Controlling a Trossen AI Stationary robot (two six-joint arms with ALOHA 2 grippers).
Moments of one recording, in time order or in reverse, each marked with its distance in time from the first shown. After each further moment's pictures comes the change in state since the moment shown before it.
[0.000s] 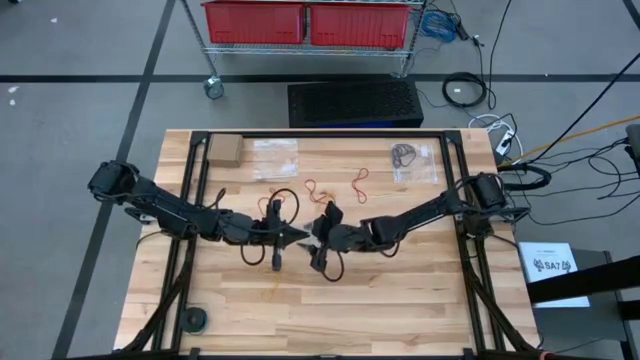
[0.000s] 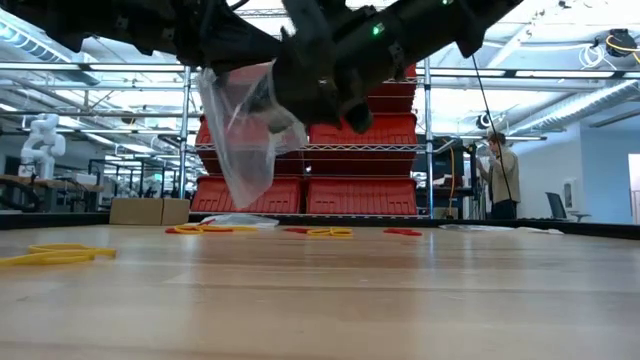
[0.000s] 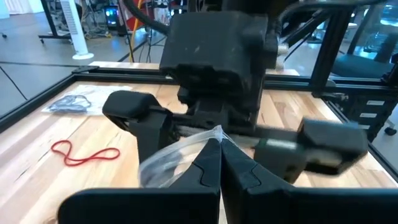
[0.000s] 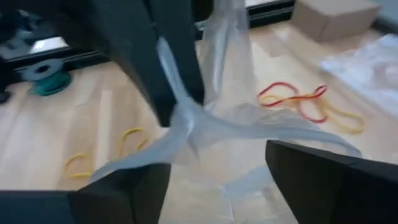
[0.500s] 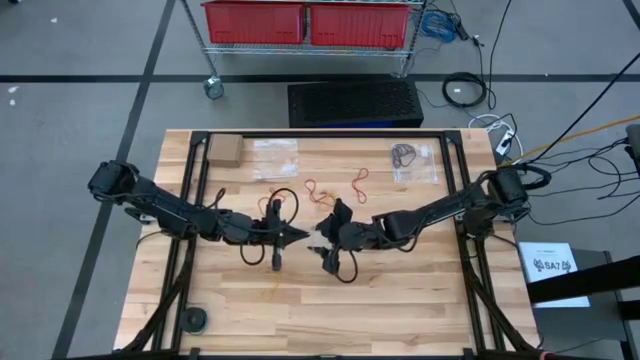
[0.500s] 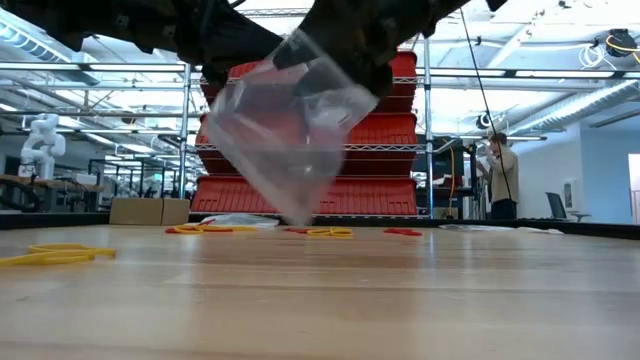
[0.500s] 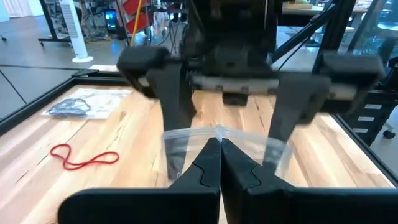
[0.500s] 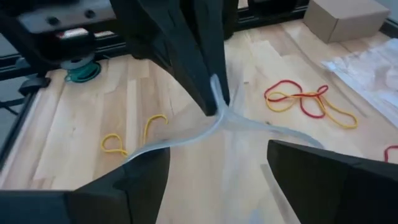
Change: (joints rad) left arm 0.000 0.000 0.000 0.008 0.000 0.000; right arm 0.027 -0.161 -0.001 -0.202 -0.046 -0.003
